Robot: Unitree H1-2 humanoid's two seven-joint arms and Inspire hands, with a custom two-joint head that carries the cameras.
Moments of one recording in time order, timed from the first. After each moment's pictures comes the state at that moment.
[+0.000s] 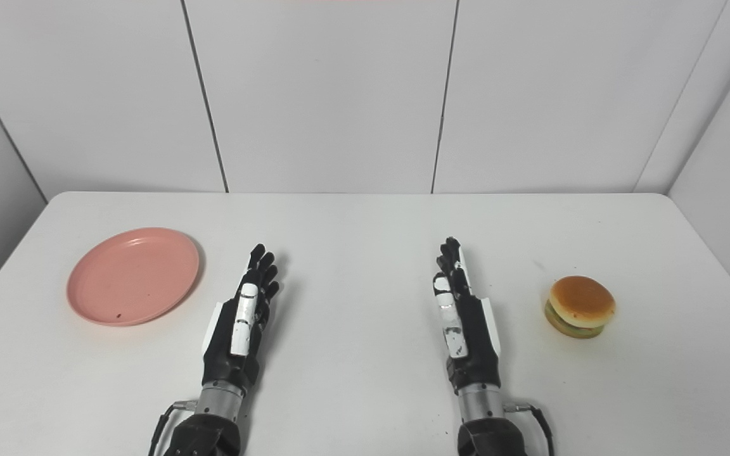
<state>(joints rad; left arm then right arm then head) -0.21 -0.11 -0.04 0.15 -0.04 -0.13 0.00 -0.23 0.04 0.03 0.14 0.03 -0.20 -0.01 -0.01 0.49</state>
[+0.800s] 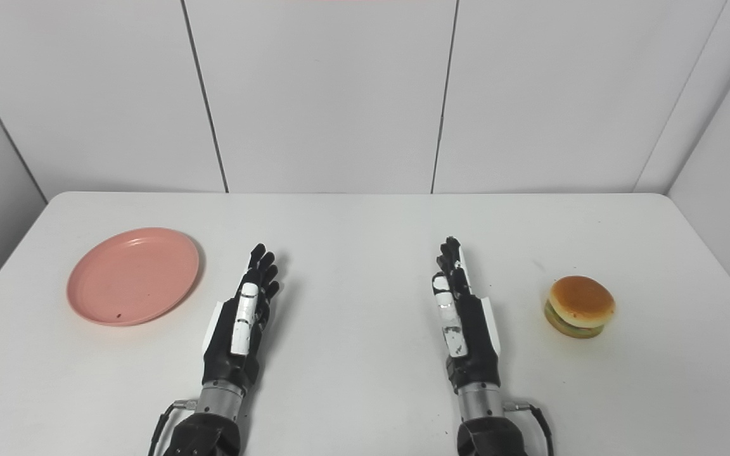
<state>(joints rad) -0.21 -0.11 -0.04 0.16 -0.04 -0.13 0.00 -0.24 0.04 0.02 0.15 0.04 -0.20 -0.01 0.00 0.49</state>
